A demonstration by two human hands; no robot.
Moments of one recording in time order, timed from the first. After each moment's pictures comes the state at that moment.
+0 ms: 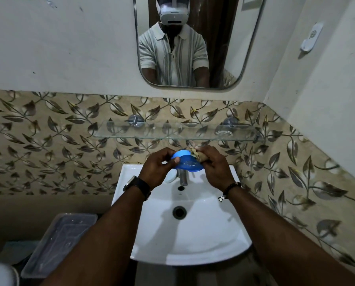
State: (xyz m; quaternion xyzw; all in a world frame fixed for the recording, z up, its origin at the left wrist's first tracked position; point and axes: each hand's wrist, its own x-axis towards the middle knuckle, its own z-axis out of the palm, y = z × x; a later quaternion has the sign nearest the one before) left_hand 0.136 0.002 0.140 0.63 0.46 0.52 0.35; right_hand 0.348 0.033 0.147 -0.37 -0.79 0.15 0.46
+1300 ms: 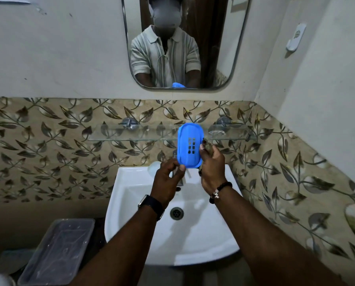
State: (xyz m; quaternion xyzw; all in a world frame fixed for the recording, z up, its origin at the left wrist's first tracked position) left_hand 0.193 -0.022 0.117 0.51 0.45 0.61 0.41; right_hand 0.323 0.016 0.161 -0.43 -0.41 0.49 0.64
